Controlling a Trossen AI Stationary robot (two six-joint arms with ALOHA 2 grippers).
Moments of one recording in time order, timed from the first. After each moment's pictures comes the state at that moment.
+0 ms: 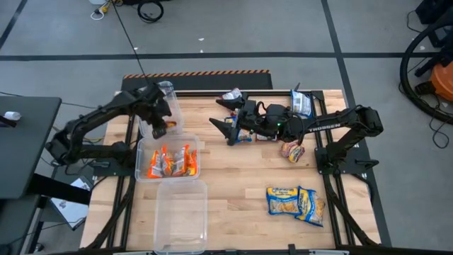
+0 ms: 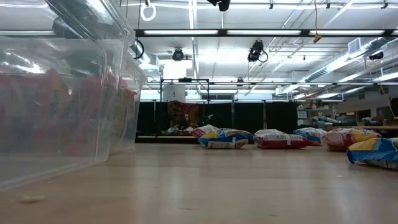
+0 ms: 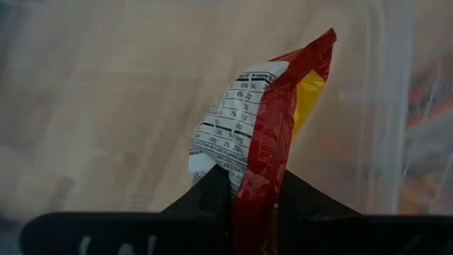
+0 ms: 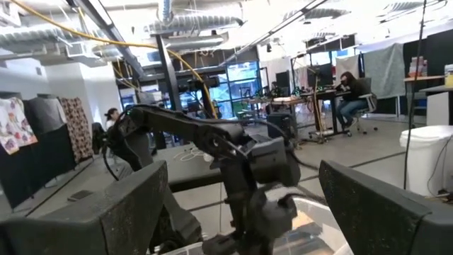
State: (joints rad) left arm 0.83 1.14 0.85 -0.98 0.18 0.41; right arm 0.01 1.55 1.17 0.63 0.27 0.09
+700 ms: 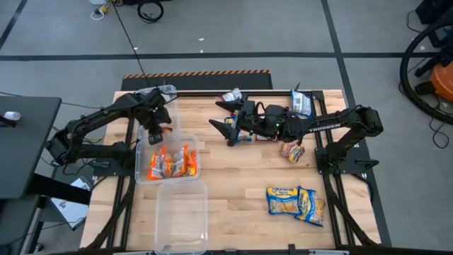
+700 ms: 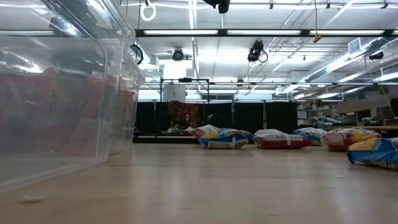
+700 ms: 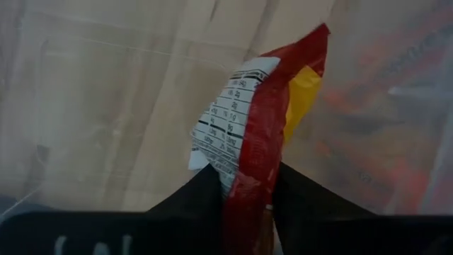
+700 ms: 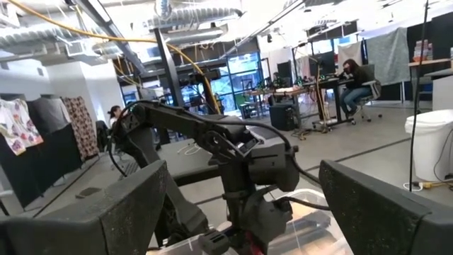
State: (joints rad) left arm 0.78 1.14 0.81 -1.07 0.11 0.44; right arm 0.01 1.55 1.17 0.60 0.27 0.14
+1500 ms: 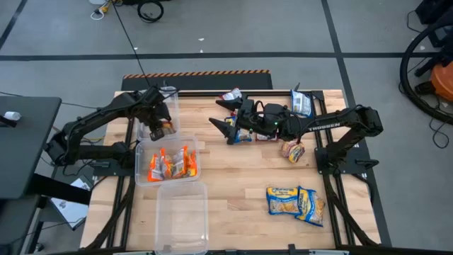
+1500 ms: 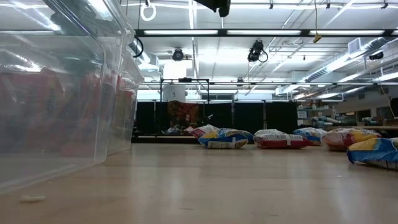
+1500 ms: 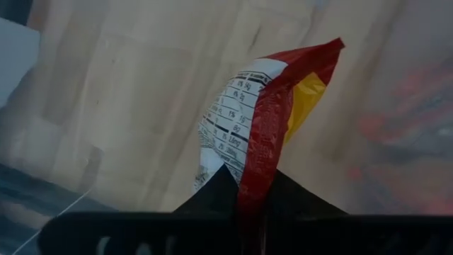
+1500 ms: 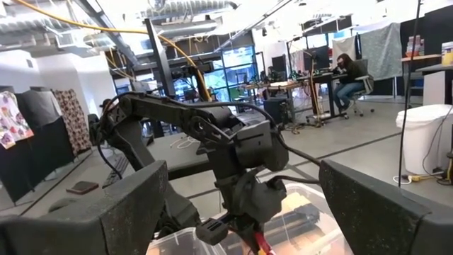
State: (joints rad) left arm 0.78 1.11 0.84 -1.03 0.03 0.40; right arm -0.01 1.55 1.17 0.57 0.27 0.14
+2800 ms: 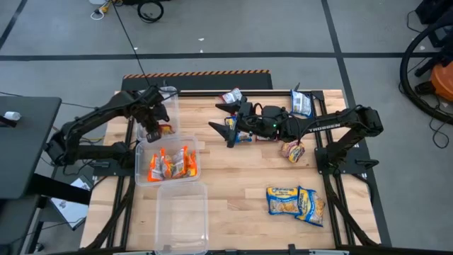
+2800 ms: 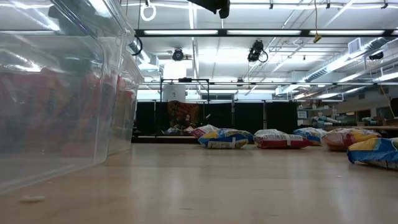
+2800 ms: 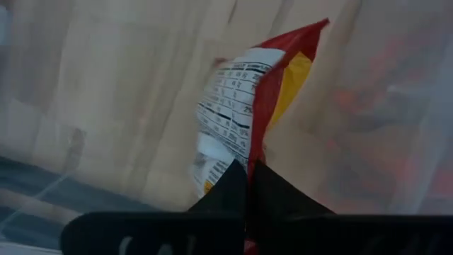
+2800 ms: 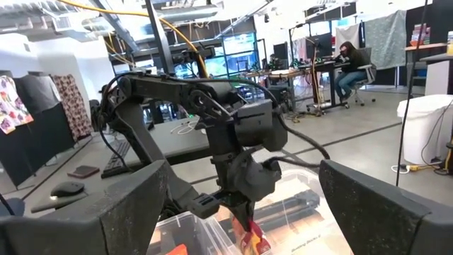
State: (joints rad) left arm 0.77 1.11 0.90 -1.16 0.06 0.41; right arm 0.00 1.55 1.17 0.51 0.28 0.14
